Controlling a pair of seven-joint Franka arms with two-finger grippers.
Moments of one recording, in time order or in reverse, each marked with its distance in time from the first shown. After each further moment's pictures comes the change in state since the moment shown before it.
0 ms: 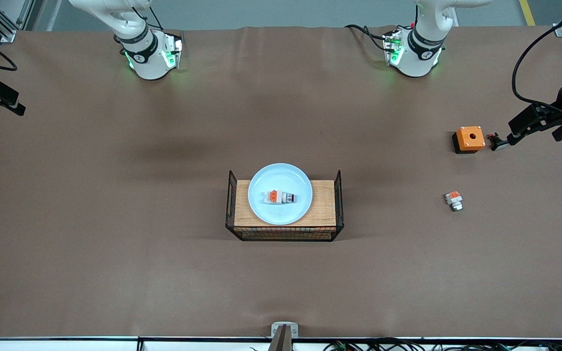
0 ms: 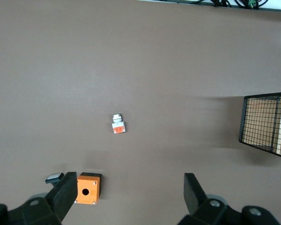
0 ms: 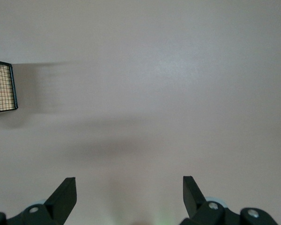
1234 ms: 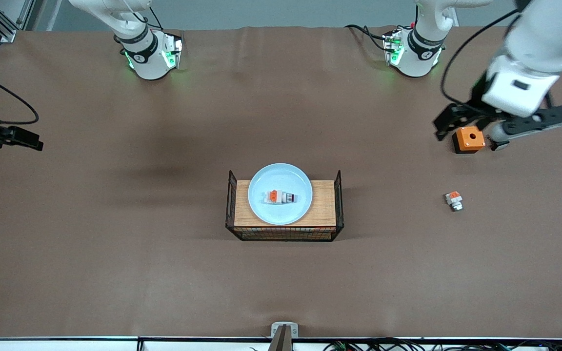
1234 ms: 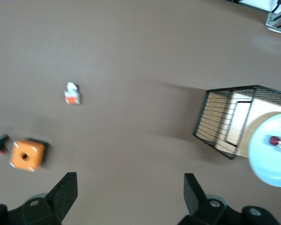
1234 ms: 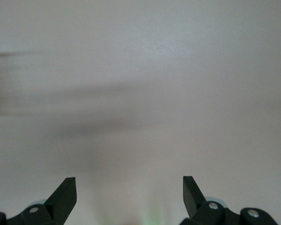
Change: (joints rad) left arm -0.019 0.038 -0.273 0.000 -0.008 -0.018 -0.521; right arm -0.014 0.210 -0.015 0.005 -0.048 0.067 -0.007
